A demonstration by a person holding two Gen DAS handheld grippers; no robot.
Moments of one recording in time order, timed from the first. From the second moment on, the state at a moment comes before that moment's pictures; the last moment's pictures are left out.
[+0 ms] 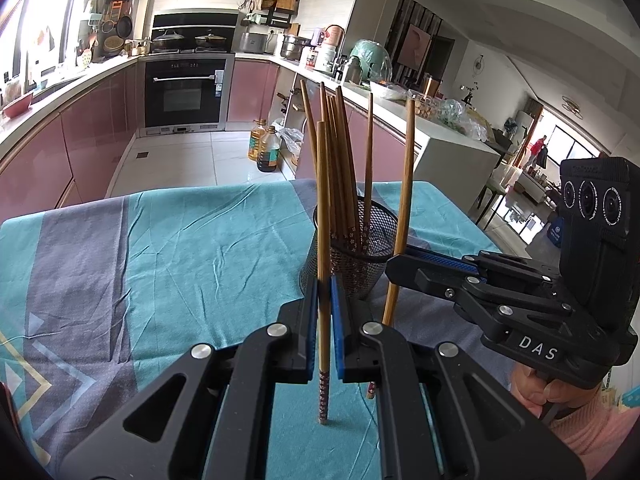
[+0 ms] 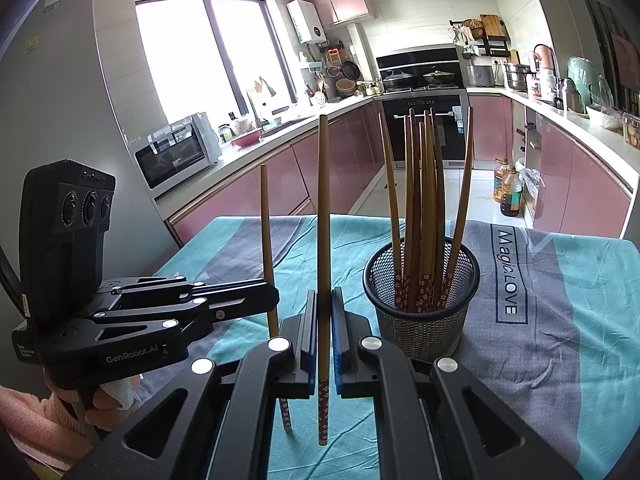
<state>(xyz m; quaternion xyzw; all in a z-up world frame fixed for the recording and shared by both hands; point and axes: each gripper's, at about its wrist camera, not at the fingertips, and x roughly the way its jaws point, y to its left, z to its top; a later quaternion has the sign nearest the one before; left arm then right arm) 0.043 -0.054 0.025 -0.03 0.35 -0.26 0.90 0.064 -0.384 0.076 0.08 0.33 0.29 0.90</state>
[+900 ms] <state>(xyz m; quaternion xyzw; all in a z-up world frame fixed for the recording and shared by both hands) 0.072 -0.030 -0.031 -0.01 0.41 -0.17 0.90 0.096 -0.347 0.022 0.06 0.41 0.28 0.86</state>
